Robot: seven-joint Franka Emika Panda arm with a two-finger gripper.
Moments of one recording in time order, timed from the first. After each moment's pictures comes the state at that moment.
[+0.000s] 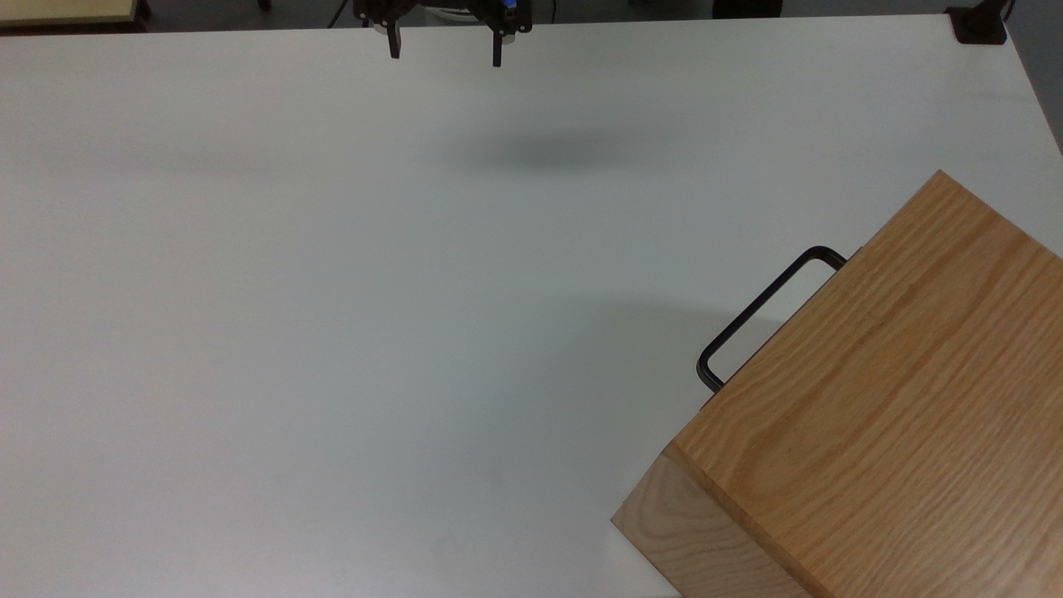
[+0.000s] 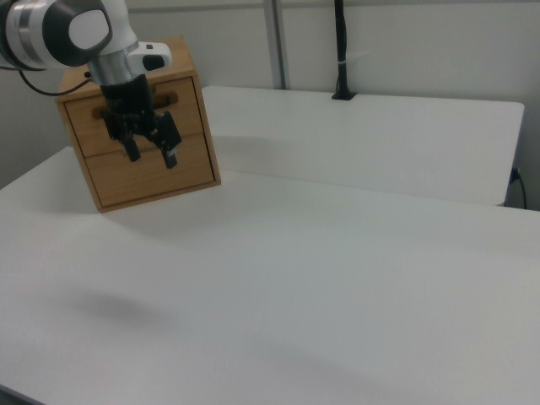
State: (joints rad) arm -0.08 -0.04 0.16 -1.71 -0.05 1.73 0.11
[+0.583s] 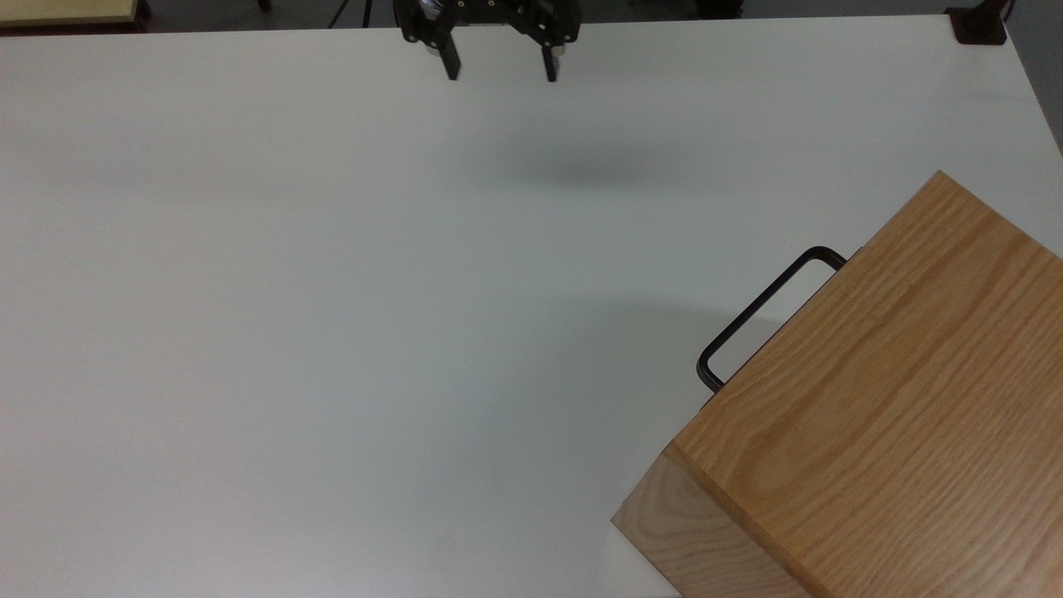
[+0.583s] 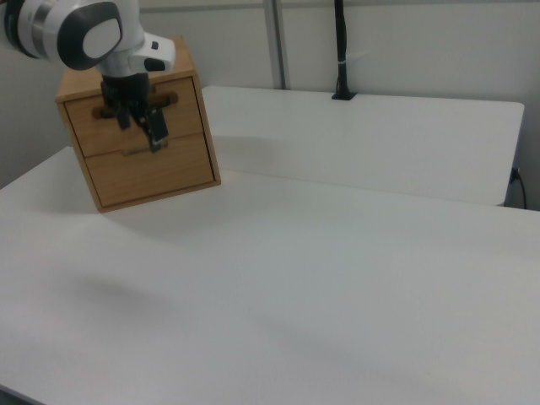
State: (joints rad) arm -0.08 0.01 0.16 -1.66 0.23 1.84 0.25
